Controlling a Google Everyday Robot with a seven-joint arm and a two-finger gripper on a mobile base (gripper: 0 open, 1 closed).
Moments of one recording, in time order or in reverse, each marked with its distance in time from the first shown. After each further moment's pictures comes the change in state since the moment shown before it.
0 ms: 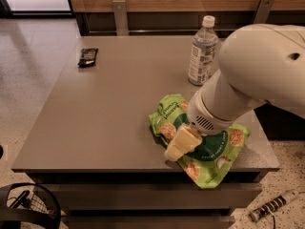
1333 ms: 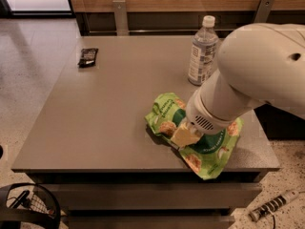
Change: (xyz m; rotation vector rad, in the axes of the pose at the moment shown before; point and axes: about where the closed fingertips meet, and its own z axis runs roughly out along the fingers) arm -0.004 0.001 -0.004 0.017 -0.007 -0.014
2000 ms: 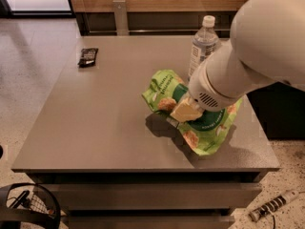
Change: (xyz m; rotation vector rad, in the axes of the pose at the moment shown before) arm -0.035 -0.031 -0.040 0.125 -0.099 -0.073
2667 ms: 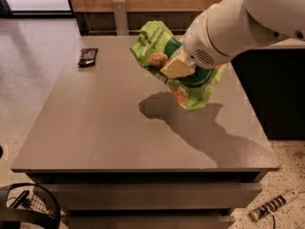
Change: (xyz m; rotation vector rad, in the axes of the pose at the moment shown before) arm -0.077 -0.057 -0.031 0.114 -0.217 -0.107
